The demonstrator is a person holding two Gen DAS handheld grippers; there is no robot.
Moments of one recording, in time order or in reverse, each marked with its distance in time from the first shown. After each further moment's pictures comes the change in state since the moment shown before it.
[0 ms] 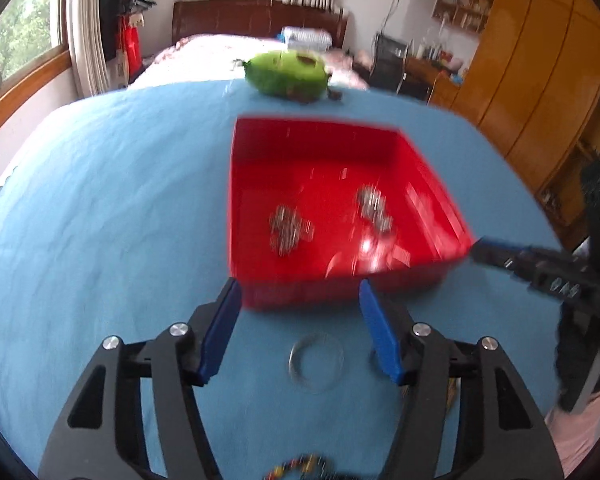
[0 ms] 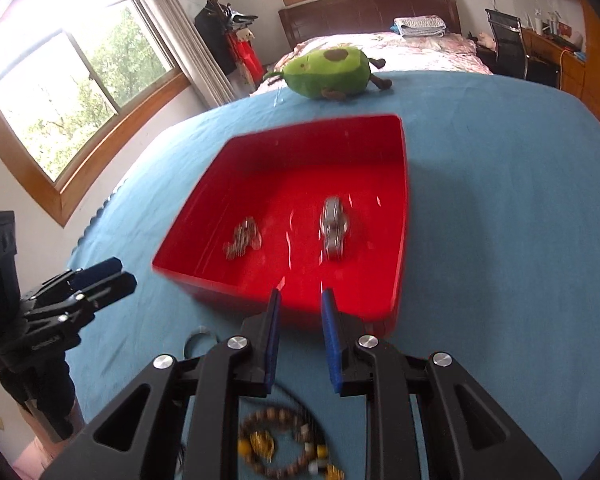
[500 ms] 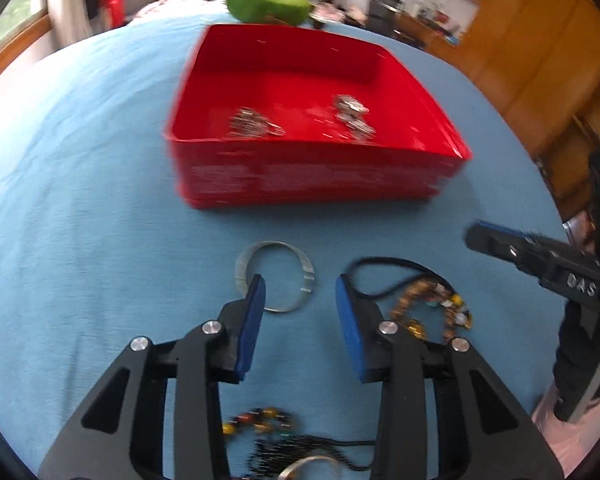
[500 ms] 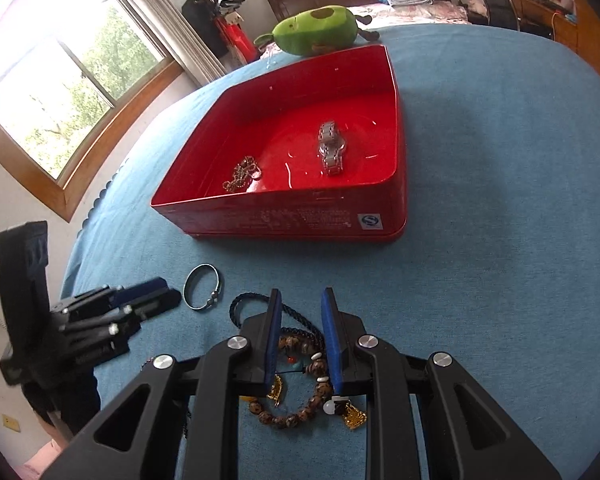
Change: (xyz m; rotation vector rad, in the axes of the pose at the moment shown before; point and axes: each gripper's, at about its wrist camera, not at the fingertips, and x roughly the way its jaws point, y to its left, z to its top) left arm 0.035 -0.021 -0.046 -0.001 0.151 -0.089; right arm 0.009 -0.005 -0.047 0.063 0.054 0.032
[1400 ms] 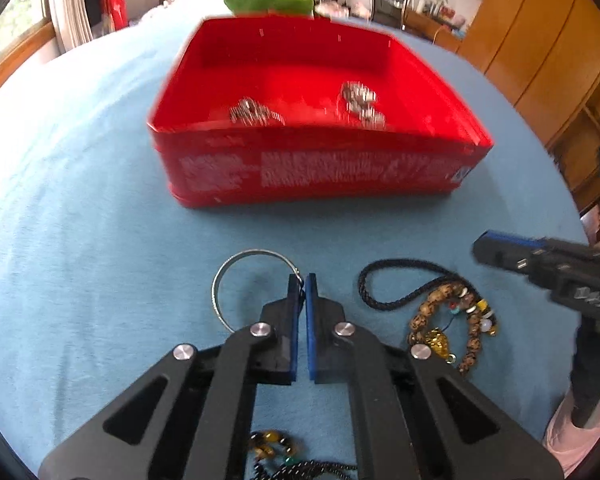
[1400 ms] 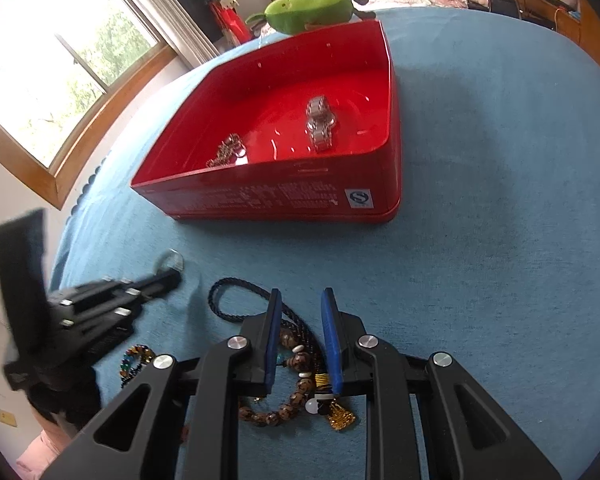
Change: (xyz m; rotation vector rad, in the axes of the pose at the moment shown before) left arm 0.014 -0.002 -0.007 0.002 -0.033 0.067; right arm 0.025 -0.008 -0.003 -0.009 0.080 -0.035
